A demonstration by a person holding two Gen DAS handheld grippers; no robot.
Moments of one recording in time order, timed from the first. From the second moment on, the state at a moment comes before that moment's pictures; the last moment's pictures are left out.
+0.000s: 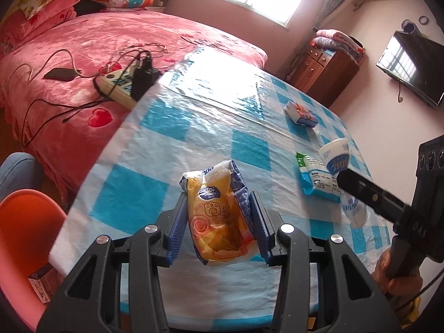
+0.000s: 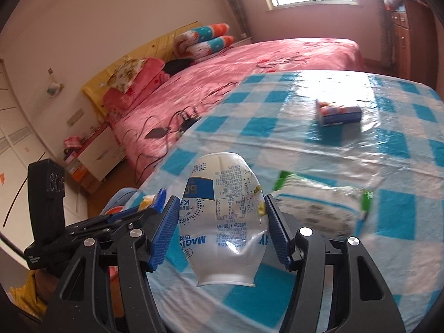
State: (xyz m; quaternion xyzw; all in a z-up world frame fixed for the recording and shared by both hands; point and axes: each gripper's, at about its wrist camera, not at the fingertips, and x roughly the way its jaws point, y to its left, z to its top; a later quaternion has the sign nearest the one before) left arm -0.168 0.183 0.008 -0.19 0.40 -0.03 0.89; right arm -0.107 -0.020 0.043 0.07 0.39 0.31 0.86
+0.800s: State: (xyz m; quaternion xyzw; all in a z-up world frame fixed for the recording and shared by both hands) left arm -0.223 0.292 -0.002 -0.25 0.37 0.06 0.89; right arm -0.139 0.127 0.025 0.02 0.44 0.43 0.79
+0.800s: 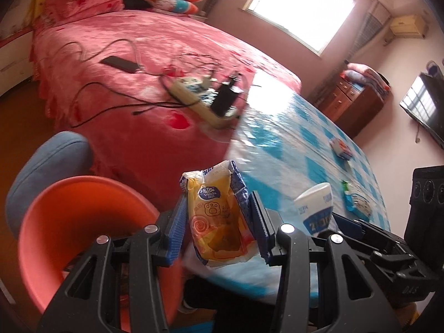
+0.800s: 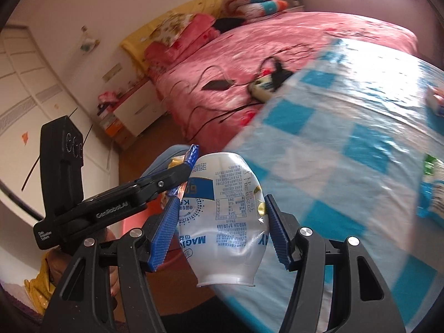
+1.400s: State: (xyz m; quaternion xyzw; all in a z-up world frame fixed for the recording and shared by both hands) left arm -0.292 0.401 -0.061 -0.33 0.40 0.21 0.83; right arm -0.168 0.213 0.019 -0.03 0.46 0.49 0.74
